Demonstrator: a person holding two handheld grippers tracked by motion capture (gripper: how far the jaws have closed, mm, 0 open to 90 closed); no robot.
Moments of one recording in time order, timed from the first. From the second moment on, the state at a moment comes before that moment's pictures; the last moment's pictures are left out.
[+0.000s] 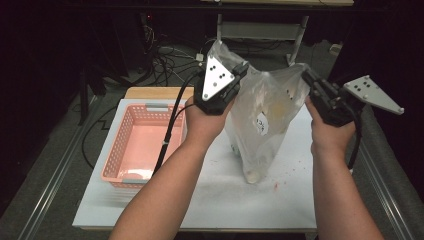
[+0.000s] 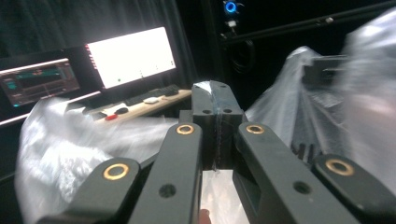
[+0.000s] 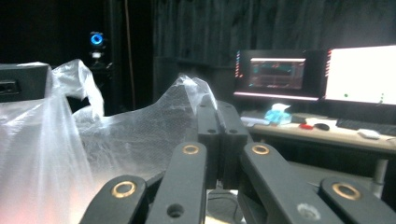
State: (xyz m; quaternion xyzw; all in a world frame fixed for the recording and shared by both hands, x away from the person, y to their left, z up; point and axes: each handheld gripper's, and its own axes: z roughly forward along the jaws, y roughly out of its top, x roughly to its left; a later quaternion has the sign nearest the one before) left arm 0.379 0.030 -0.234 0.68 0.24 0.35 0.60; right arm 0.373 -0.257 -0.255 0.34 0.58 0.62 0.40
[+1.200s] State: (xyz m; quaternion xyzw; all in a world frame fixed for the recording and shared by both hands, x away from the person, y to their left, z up) left arm 0.309 0.106 -0.395 0.73 0.33 0.21 0.55; right arm 0.377 -0.261 -0.307 0.36 0.63 0.57 0.39
